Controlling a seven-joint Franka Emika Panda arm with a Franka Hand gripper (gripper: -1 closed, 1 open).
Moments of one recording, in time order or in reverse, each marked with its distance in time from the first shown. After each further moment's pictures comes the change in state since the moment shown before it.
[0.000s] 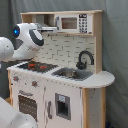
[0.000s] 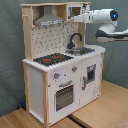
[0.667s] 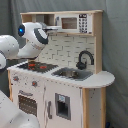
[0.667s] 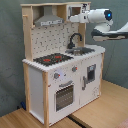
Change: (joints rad) arm -0.146 0.057 0.102 0.087 0.000 -0.001 -0.031
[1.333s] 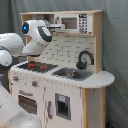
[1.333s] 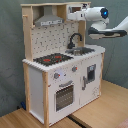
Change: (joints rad) arm -0.143 0.058 0.102 0.107 0.002 -0.004 0.029
